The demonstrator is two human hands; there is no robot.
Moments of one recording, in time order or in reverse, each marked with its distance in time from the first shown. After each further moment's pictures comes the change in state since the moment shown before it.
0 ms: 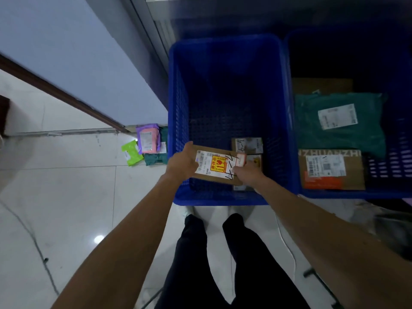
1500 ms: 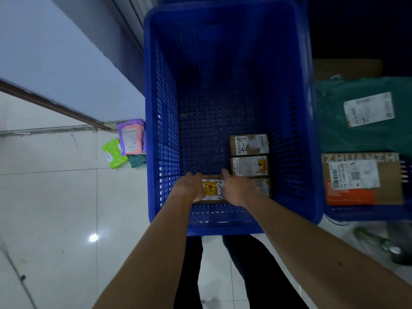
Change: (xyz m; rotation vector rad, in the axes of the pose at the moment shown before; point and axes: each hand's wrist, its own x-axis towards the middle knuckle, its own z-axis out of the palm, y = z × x) left_hand 0.091 -0.008 0.107 0.400 -0.470 -0.008; right_hand 0.104 0.022 0.043 -0.951 -0.104 -0.286
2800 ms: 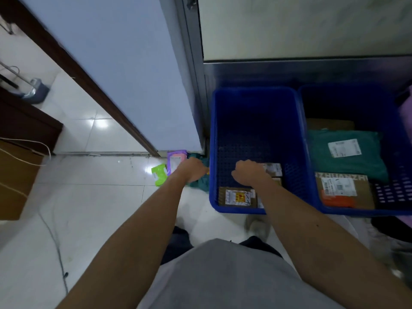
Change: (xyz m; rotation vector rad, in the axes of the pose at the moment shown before) left_hand -0.261 -0.132 -0.089 -0.515 0.442 0.026; right_hand -0.193 -0.161 -0.114 -0.016 0.231 -0.025
